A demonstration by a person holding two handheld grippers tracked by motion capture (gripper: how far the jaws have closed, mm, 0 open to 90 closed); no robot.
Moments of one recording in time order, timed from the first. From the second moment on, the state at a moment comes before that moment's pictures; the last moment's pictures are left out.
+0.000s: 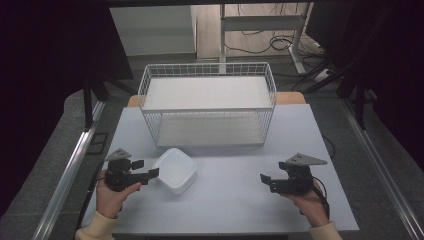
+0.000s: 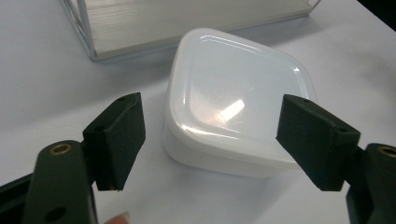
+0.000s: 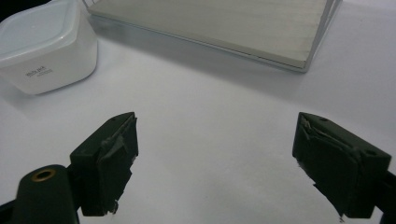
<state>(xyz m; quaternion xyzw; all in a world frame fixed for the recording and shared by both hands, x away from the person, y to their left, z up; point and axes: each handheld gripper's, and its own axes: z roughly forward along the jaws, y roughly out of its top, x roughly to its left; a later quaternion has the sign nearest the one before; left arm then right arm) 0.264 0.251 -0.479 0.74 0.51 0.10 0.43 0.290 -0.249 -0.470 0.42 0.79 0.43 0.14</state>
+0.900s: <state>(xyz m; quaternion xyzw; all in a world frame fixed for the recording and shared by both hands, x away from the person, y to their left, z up) 0.263 0.257 -0.474 0.73 0.52 0.11 0.44 0.288 -0.251 -0.471 0.42 0.79 0.41 0.15</state>
